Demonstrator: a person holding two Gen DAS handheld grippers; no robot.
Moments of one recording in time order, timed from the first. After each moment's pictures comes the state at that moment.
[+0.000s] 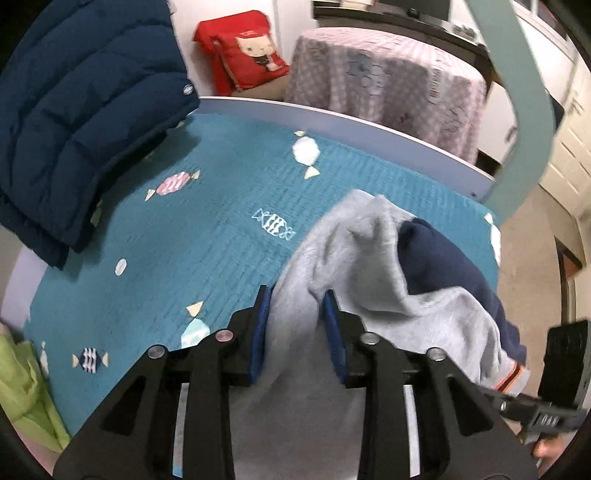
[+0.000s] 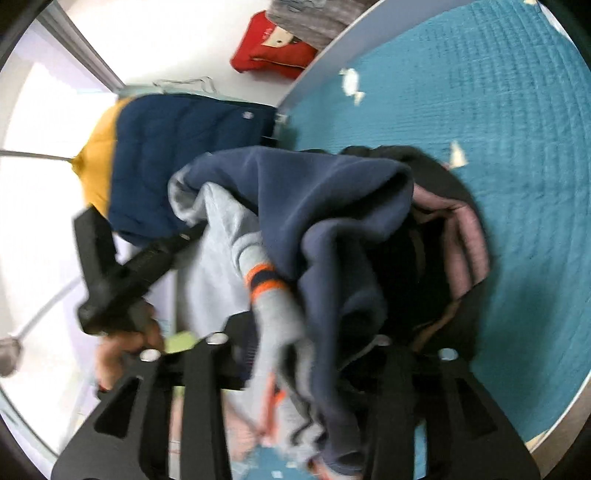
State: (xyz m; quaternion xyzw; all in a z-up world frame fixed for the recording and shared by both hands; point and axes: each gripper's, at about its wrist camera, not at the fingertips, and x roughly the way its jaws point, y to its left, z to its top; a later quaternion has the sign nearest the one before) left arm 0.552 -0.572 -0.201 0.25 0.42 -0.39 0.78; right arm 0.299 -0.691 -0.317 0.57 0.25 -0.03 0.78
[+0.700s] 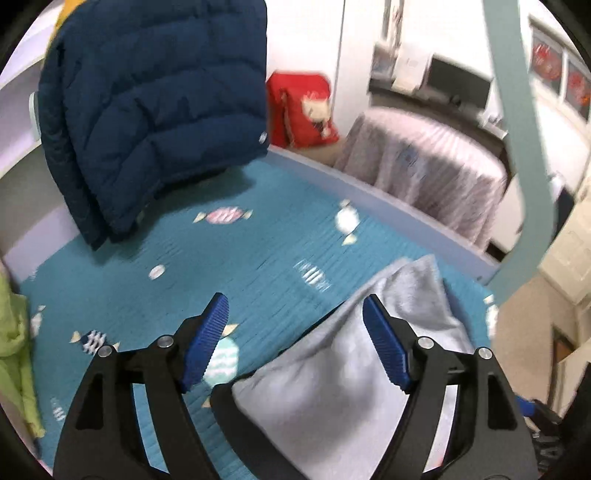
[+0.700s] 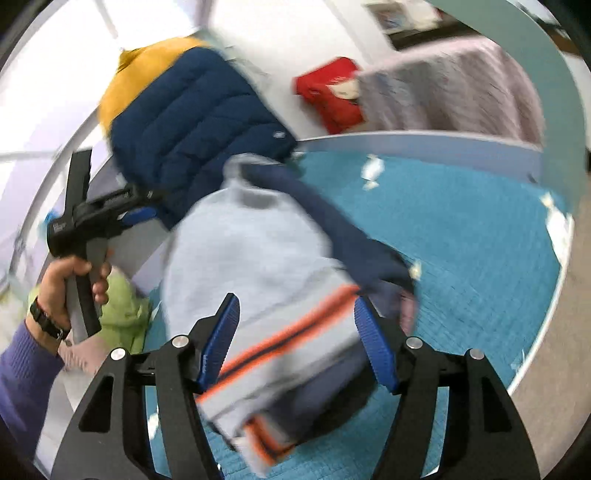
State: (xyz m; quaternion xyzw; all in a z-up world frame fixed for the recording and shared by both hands) left arm 0.557 -0.467 -0.133 0.10 0.35 -0.38 0.85; right arm 0.270 -0.625 -0.227 0.28 0.25 -0.08 0.92
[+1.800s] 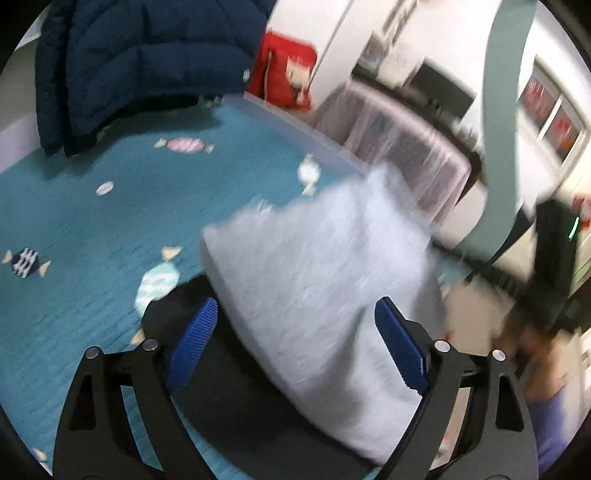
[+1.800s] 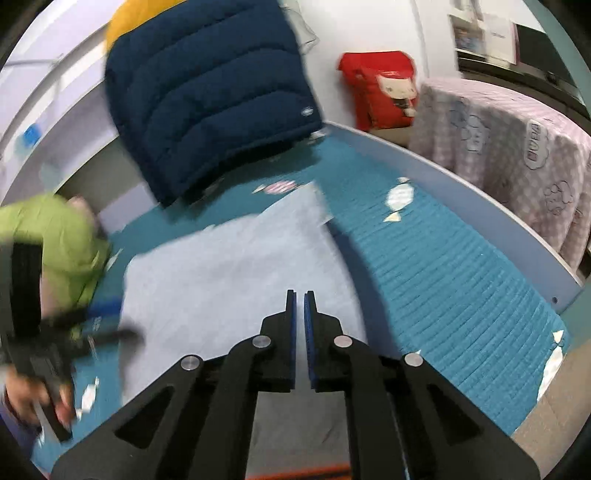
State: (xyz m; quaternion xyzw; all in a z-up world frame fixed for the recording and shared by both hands) left arm 0.548 -0.425 -0.213 0.00 0.43 -0.44 0.79; right arm 0.403 -0.648 -0.215 0.15 0.36 -0.06 0.92
